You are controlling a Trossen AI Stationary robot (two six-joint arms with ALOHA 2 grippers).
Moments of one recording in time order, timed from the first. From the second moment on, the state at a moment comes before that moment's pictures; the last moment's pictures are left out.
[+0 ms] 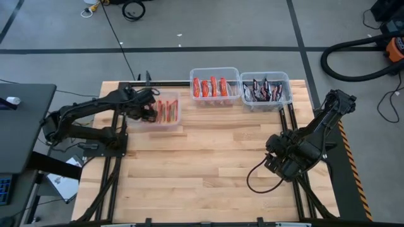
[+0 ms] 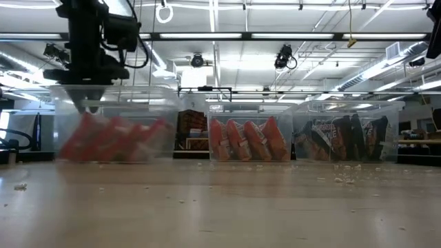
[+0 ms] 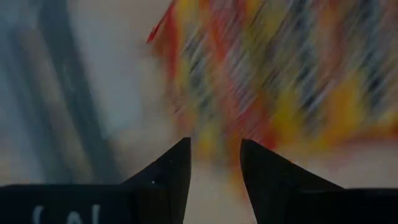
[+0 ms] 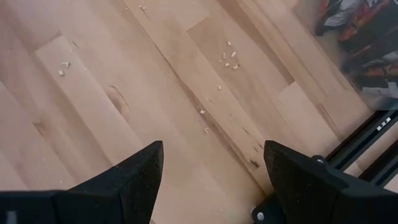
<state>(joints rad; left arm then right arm) 0.51 1.15 0.86 -1.13 -0.17 -0.80 0.83 1.26 1.10 -1.47 0.45 1.48</state>
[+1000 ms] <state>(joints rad) -0.21 1.27 1.02 -1.11 0.10 -1.36 0.86 1.26 1.10 -1.41 0.36 1.43</state>
